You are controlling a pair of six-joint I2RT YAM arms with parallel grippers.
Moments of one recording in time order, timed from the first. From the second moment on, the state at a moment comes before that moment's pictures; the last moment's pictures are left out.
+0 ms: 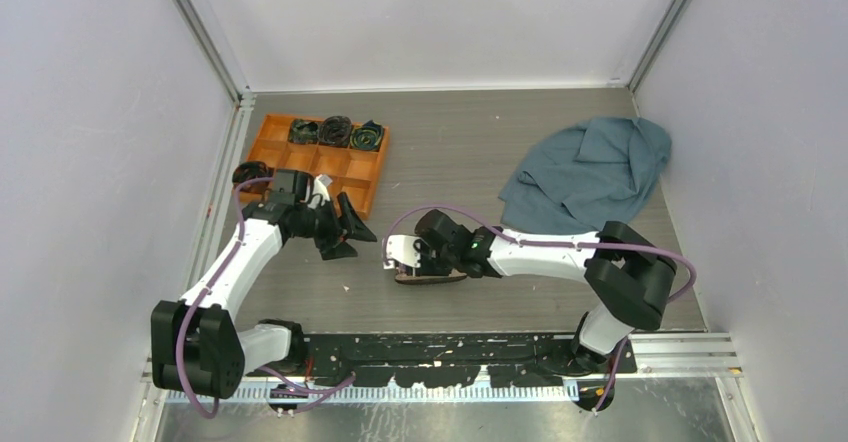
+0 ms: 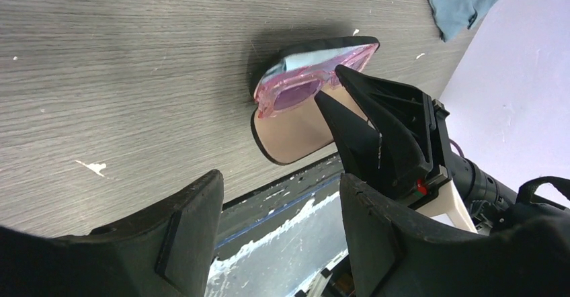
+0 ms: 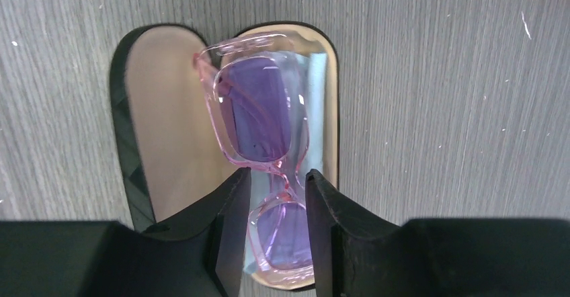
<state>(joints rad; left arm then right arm) -0.14 1.18 0.79 -0.69 0.61 -0.63 1.04 1.61 0.91 -0.17 -0.02 -0.61</state>
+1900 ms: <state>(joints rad) -0.14 1.27 0.75 -0.64 0.66 -0.64 1.04 1.58 0.82 -0.03 0.20 -0.44</state>
